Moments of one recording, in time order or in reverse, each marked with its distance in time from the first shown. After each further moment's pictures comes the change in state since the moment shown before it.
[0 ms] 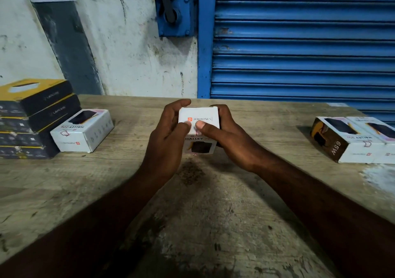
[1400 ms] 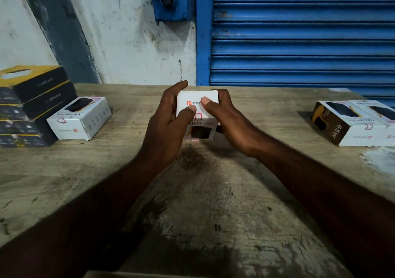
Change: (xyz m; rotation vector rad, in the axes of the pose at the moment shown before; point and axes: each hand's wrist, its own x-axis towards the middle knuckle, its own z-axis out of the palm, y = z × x) left_hand -0.001 -0.001 0.001 0.036 -0.034 0.035; right_hand 0.006 0.010 0.003 -0.001 0.023 0.015
